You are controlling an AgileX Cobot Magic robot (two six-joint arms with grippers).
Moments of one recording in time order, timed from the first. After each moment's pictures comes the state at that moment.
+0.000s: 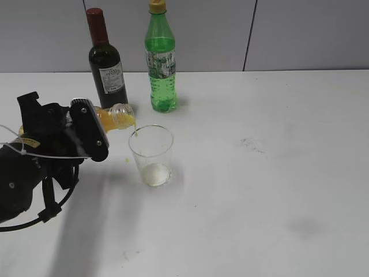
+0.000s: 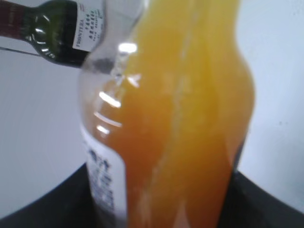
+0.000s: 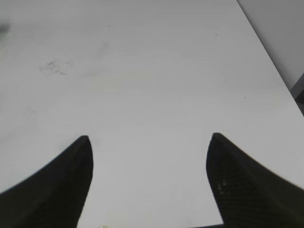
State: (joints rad) left arm -0.73 1.72 -0.51 -0.95 -0.84 1.70; right arm -0.02 0.03 -0.50 -0.03 1.04 -0.02
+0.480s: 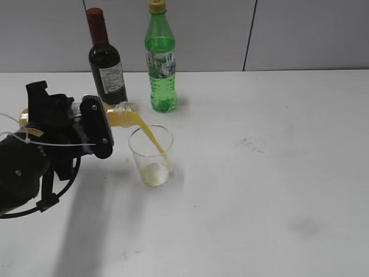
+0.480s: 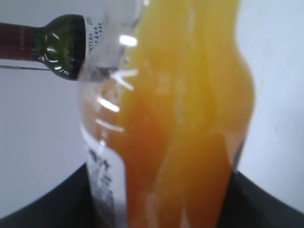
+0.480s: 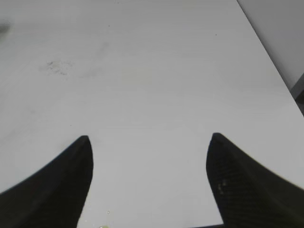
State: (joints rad) left arm -0.73 1.72 -0.56 -1.00 -0.84 1.89; right arm -0.02 0.03 -0.50 -0.03 1.04 -0.02
